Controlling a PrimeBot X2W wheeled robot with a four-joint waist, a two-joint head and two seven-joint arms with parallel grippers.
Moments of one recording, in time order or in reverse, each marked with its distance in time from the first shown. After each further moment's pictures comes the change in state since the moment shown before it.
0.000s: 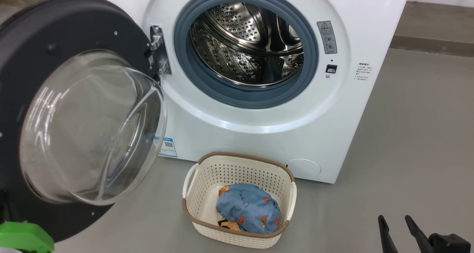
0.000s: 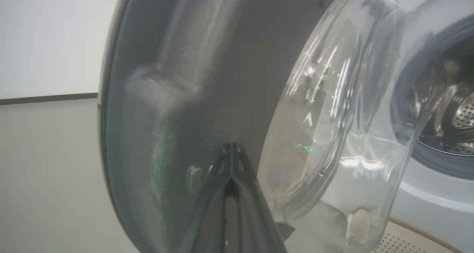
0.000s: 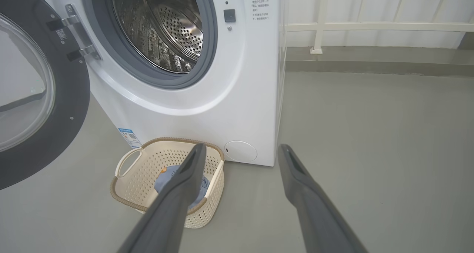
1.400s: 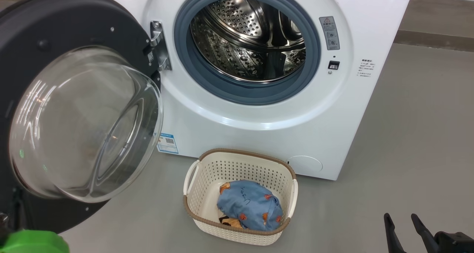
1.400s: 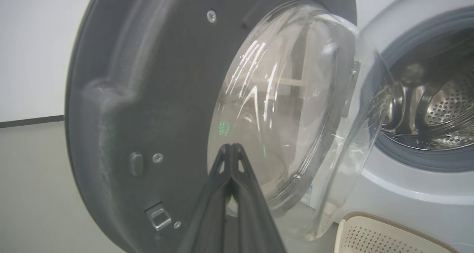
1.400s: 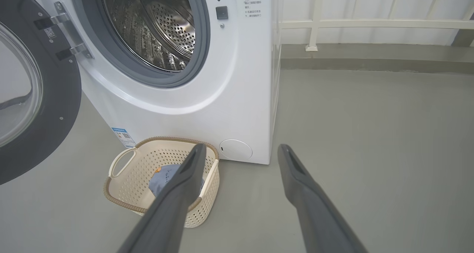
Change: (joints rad) left arm 0.047 -0.029 0.018 -0.089 0.064 -0.028 -0.035; right arm 0.000 0.000 -0.029 -0.016 -0.006 0.000 0.017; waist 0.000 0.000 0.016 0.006
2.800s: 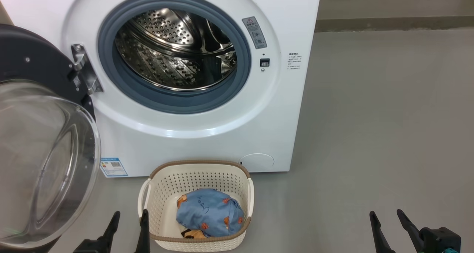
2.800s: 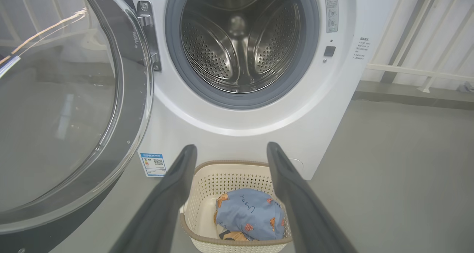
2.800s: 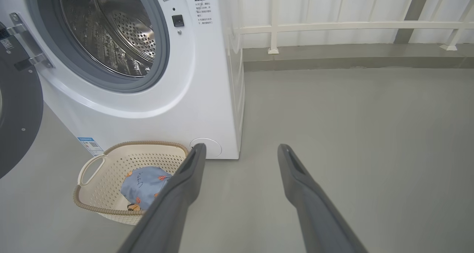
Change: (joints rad) left arm 0.140 -0.137 -0.279 -0.182 0.055 -0.047 0.036; right arm 0.000 0.000 0.060 -0.049 -0.036 0.001 0.035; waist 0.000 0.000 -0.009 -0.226
